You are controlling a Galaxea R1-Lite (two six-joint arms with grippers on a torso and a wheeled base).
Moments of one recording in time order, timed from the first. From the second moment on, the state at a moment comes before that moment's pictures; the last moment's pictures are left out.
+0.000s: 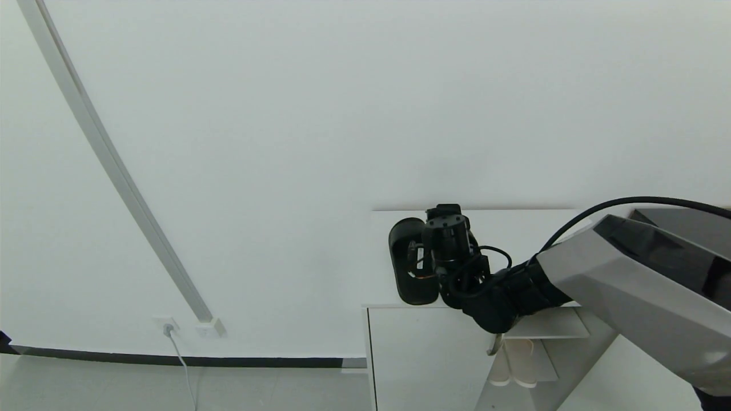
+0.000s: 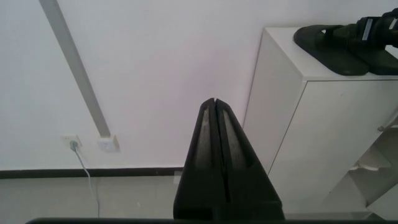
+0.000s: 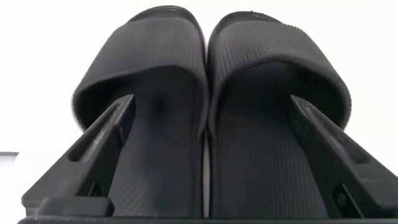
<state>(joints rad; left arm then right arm) 0.00 0.00 0.00 0.00 0.01 0.00 0.68 2.33 -1.40 -0.65 -0.63 0.24</state>
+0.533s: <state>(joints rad) 0.00 0.00 0.00 0.00 0.01 0.00 0.63 2.43 -1.53 -0.64 -0.60 0.21</state>
